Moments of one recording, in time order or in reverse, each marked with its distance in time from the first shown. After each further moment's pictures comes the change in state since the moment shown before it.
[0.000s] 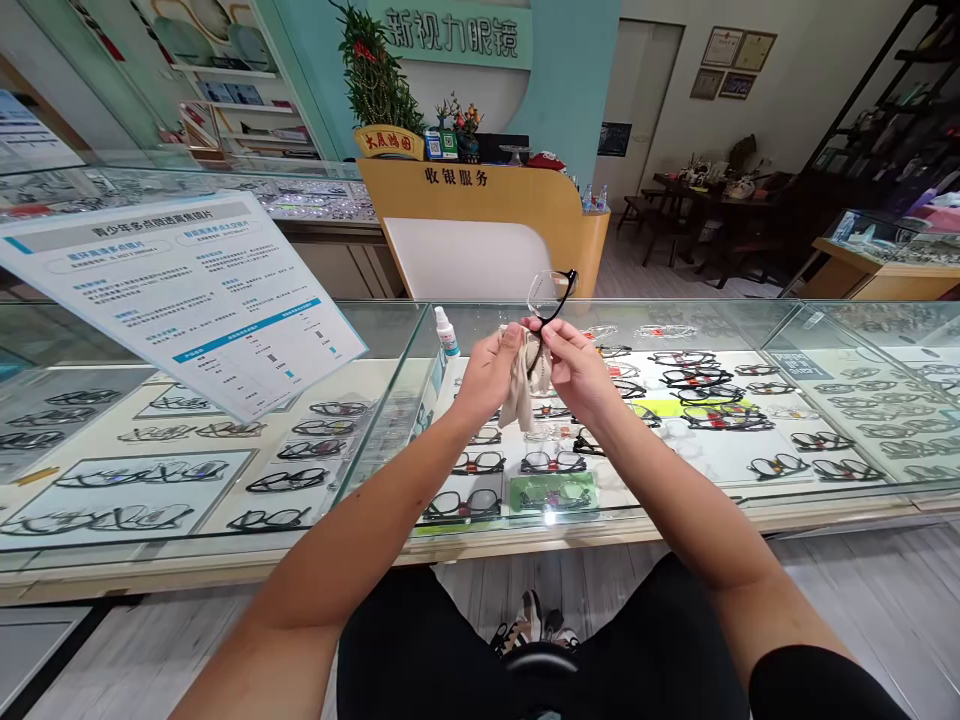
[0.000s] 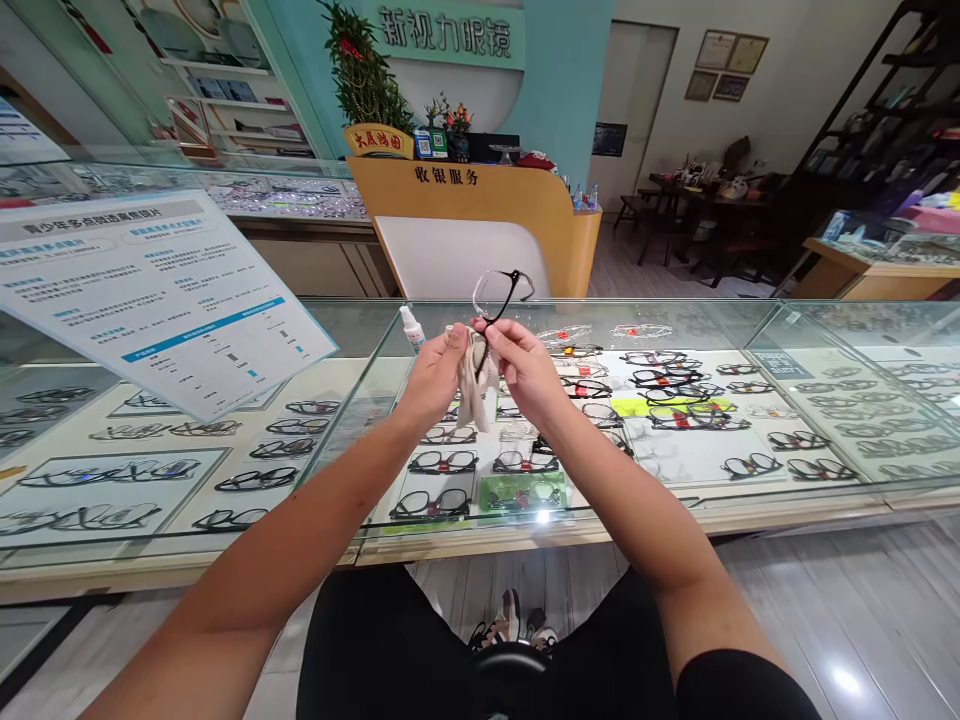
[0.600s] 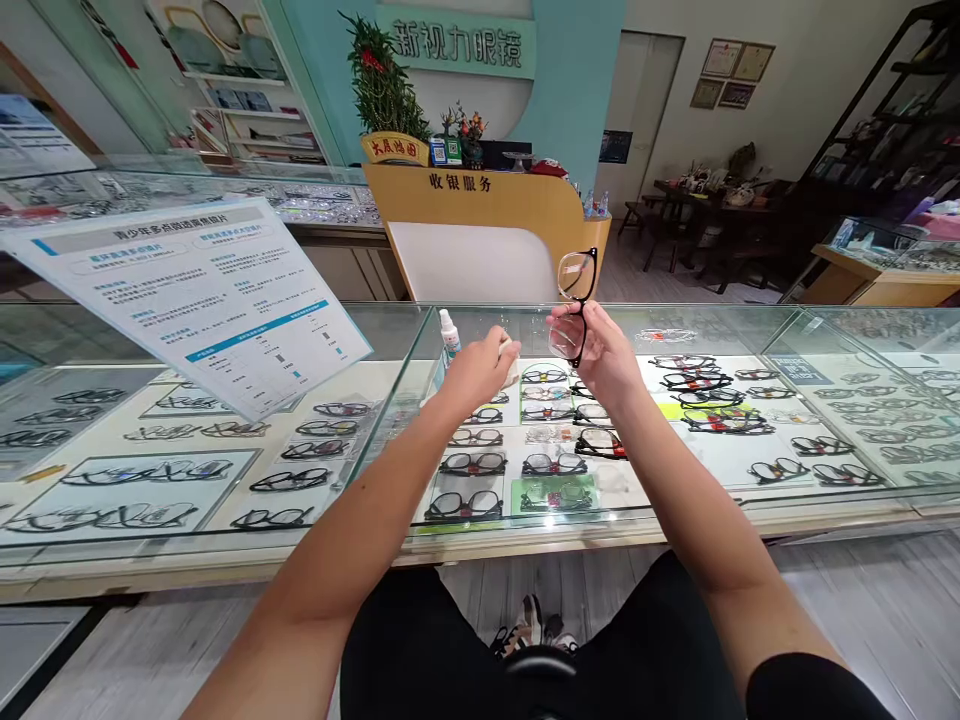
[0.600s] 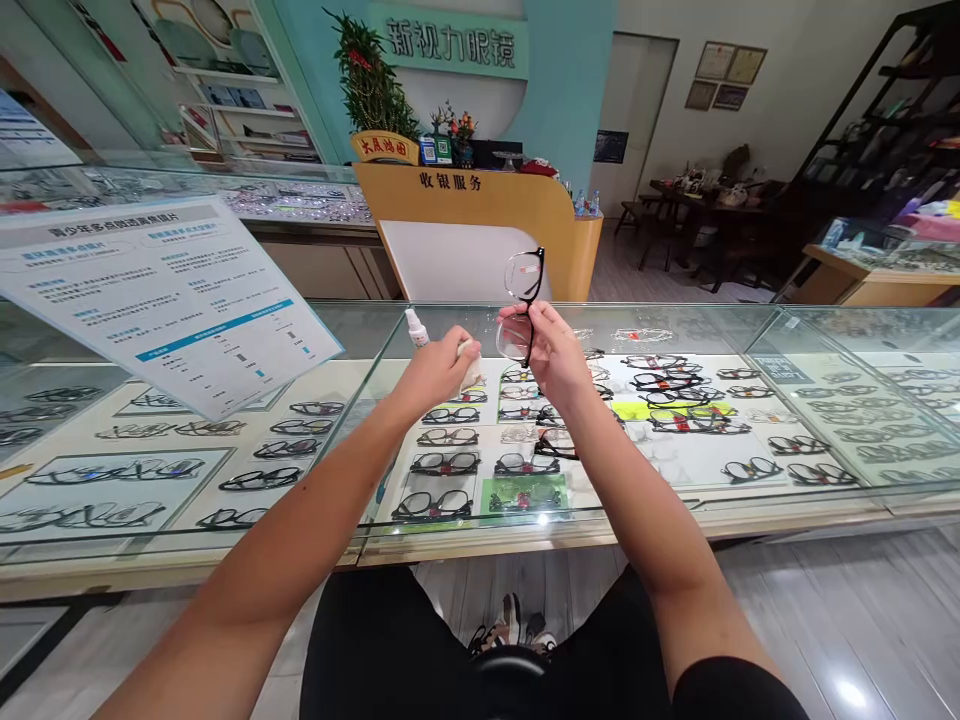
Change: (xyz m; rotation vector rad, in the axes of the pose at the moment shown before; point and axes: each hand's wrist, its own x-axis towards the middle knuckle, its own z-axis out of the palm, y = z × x) left_hand 0.022 -0.002 -0.044 1.166 -0.137 -0.118; right_hand 0.011 -0.030 -0.017 -0.046 0.036 -0.071
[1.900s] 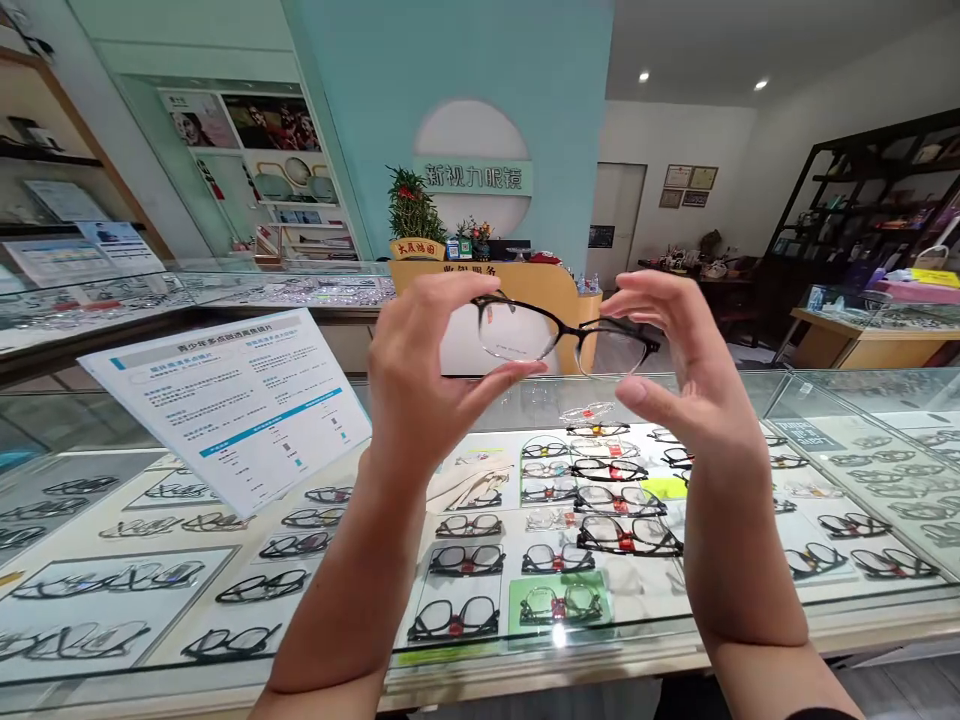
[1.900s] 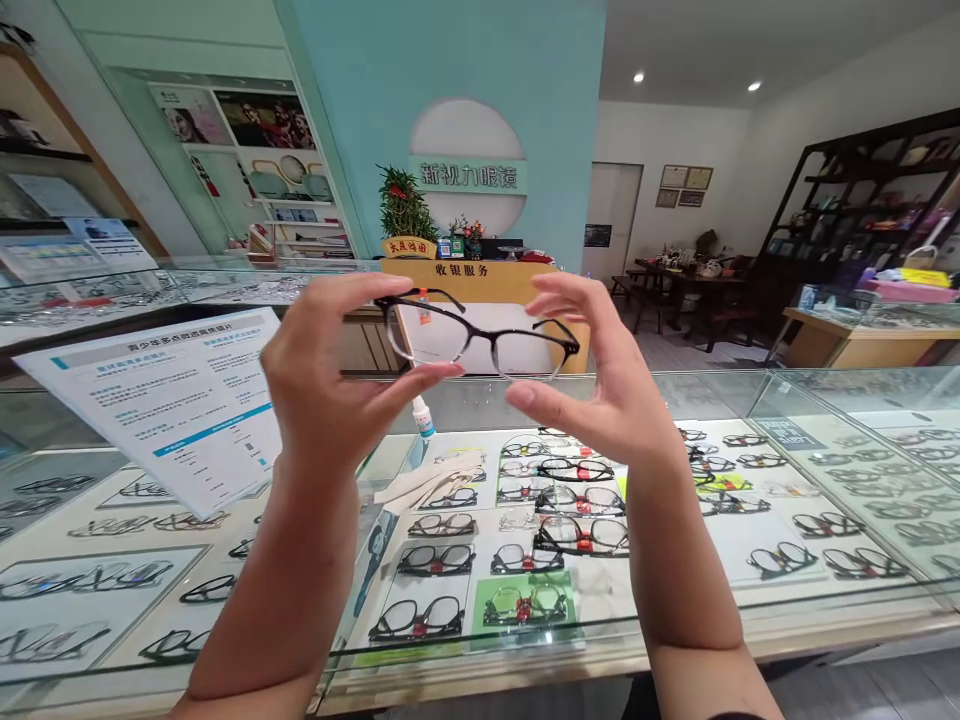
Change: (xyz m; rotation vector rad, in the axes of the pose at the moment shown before) left_hand -0.020 0.094 -0.140 0.019 0.955 0.875; right_hand -0.021 -0.153 0.042 -0.915 -0.302 -0.691
